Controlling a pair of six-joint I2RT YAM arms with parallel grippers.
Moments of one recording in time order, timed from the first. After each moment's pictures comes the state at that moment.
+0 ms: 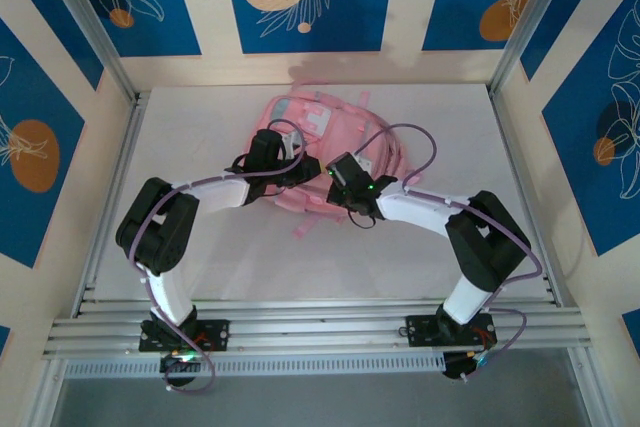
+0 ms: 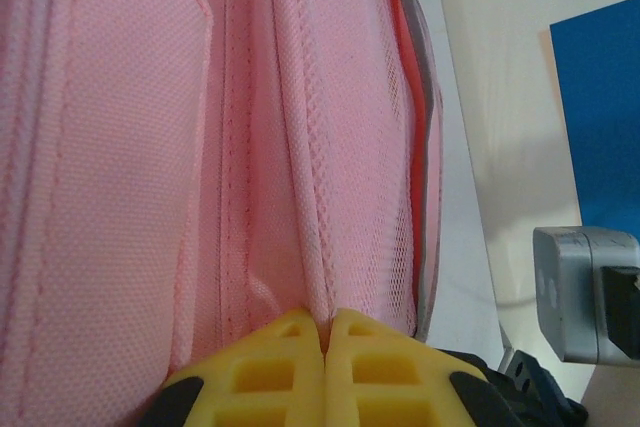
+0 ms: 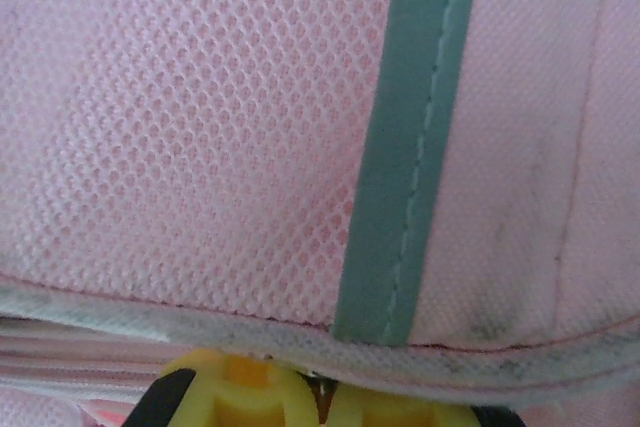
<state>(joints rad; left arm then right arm) -0.53 1.81 1.04 0.24 0.54 -0.83 0.70 1.65 1.00 -0.33 0.23 0.84</state>
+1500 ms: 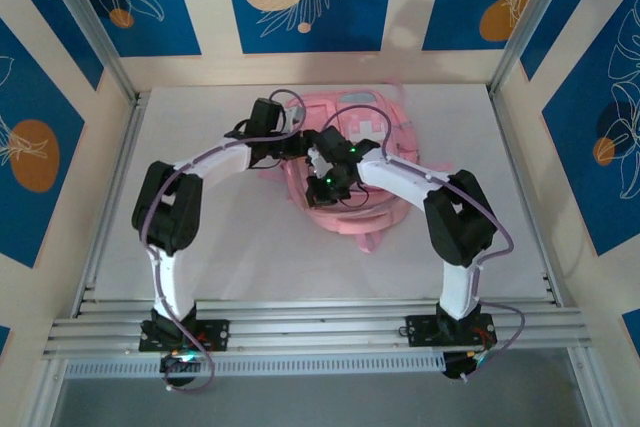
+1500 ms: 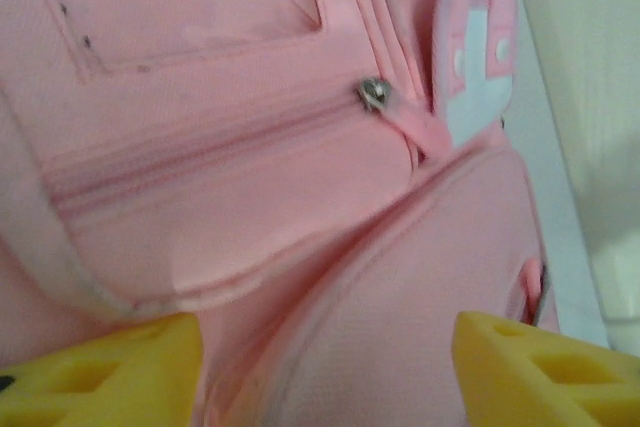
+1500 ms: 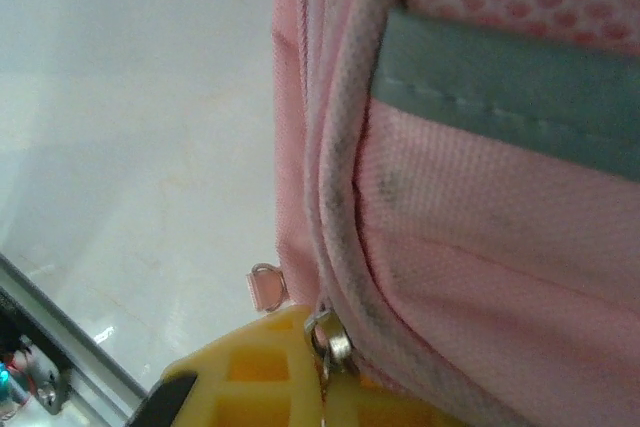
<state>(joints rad) -0.43 1.94 1.41 -0.18 0.48 -0.54 0.68 1.88 1.42 -0.75 -0.38 0.41</state>
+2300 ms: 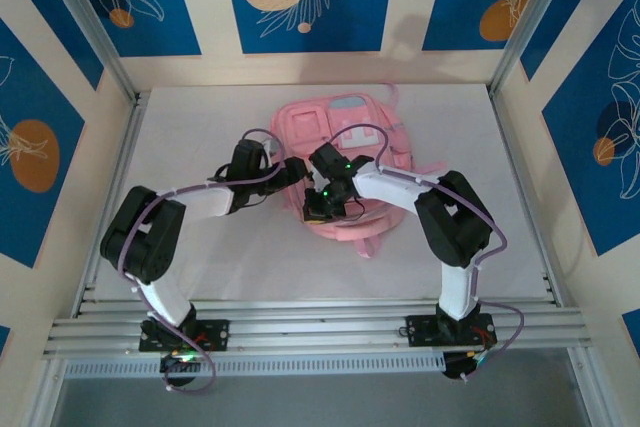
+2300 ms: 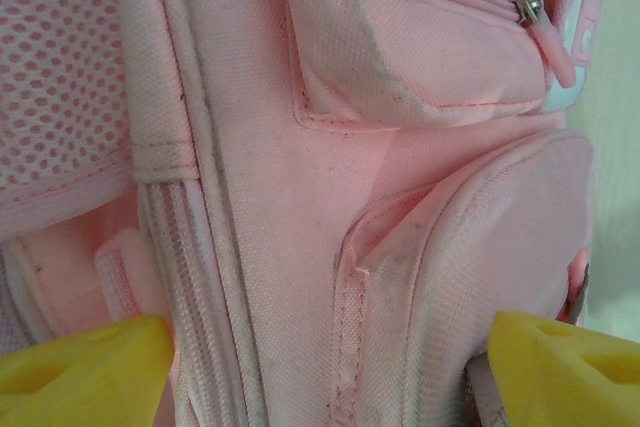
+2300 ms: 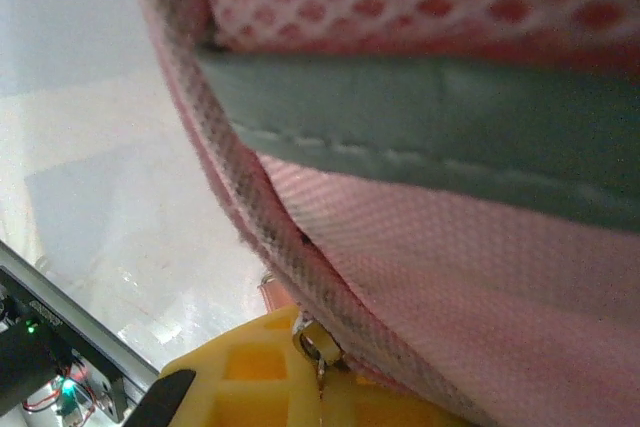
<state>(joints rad) -0.45 1.73 0.89 0.21 0.37 -0.80 0.71 1.89 1.28 -0.61 -0.43 0.63</state>
